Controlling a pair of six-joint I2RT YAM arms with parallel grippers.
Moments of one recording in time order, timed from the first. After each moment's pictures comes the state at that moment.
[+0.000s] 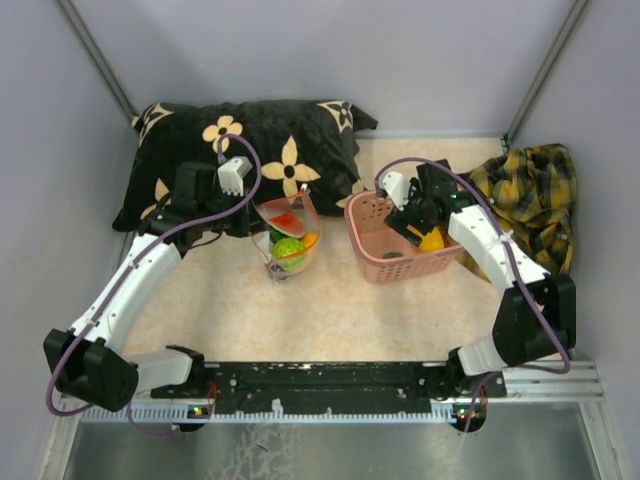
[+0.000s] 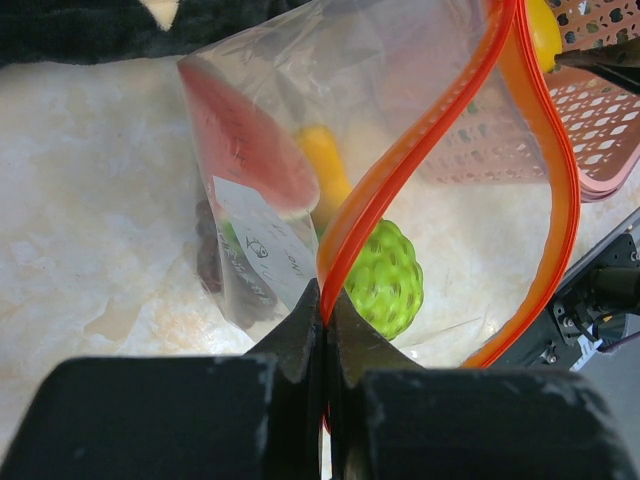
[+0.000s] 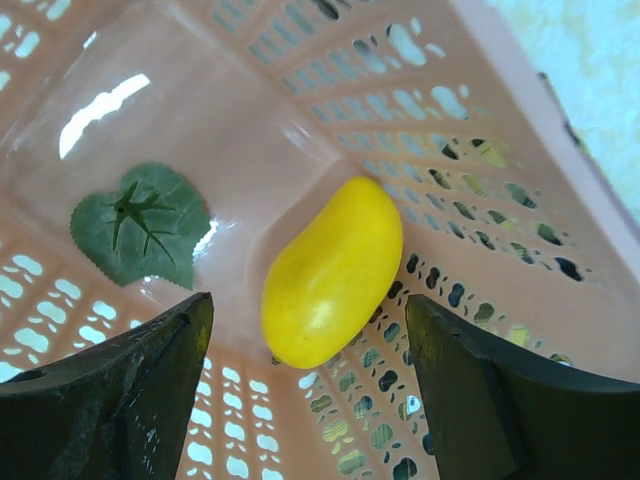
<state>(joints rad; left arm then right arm) -0.32 1.23 1.15 -0.58 0.41 -0.21 0.26 1.42 1.15 -0.65 -0.11 -0.74</state>
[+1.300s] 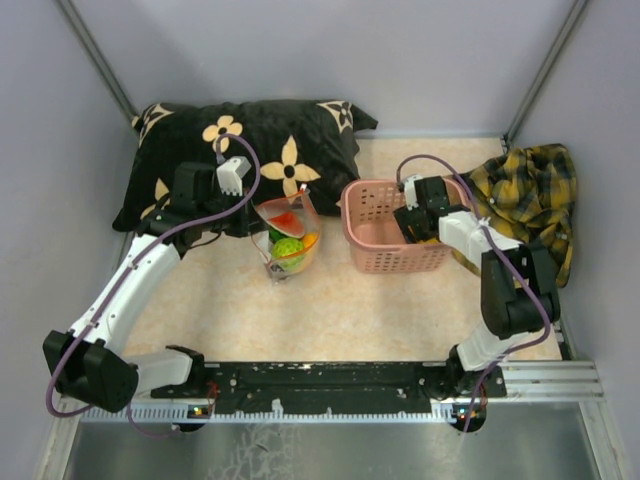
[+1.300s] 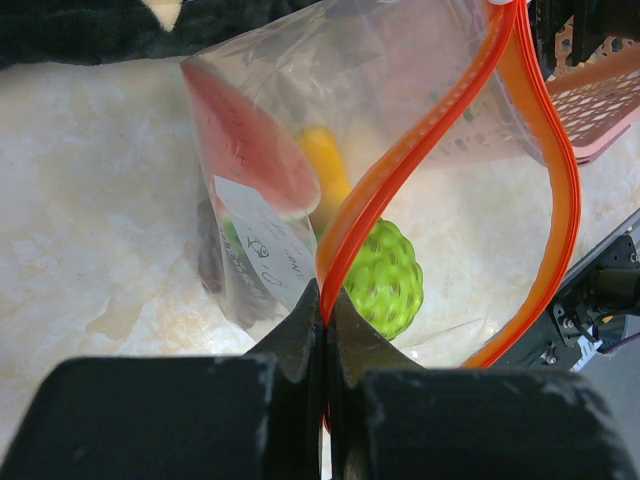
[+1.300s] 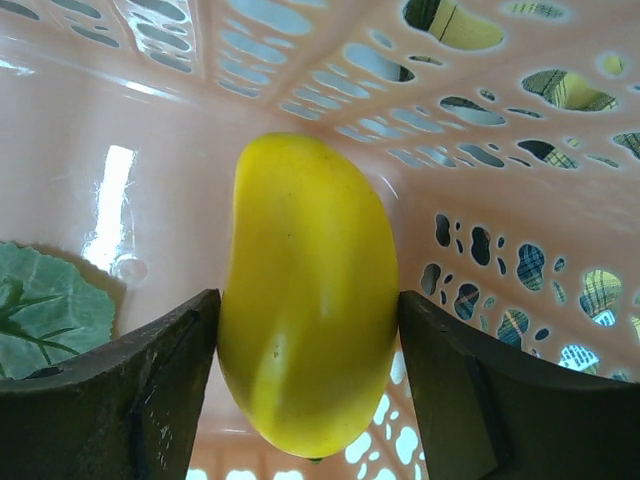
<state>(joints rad) -0.32 1.22 1.14 -0.58 0.41 -0.21 0.22 1.60 0.99 -0.34 0.13 -0.26</state>
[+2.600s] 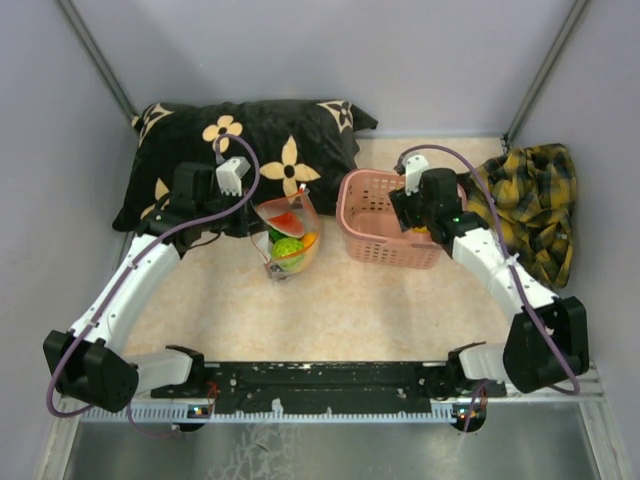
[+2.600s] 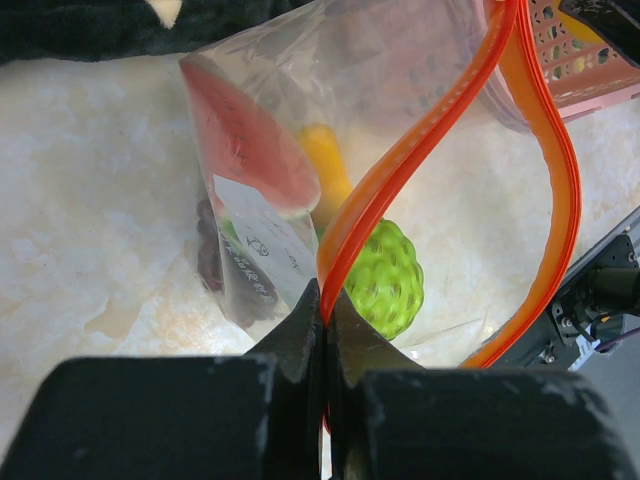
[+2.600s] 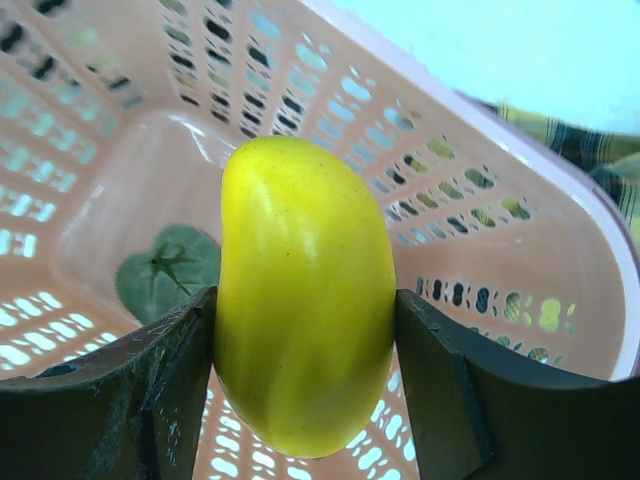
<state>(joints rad) -0.31 1.22 1.14 -0.58 0.42 -0.21 0.29 1.31 0.97 -0.29 0.05 -0.23</state>
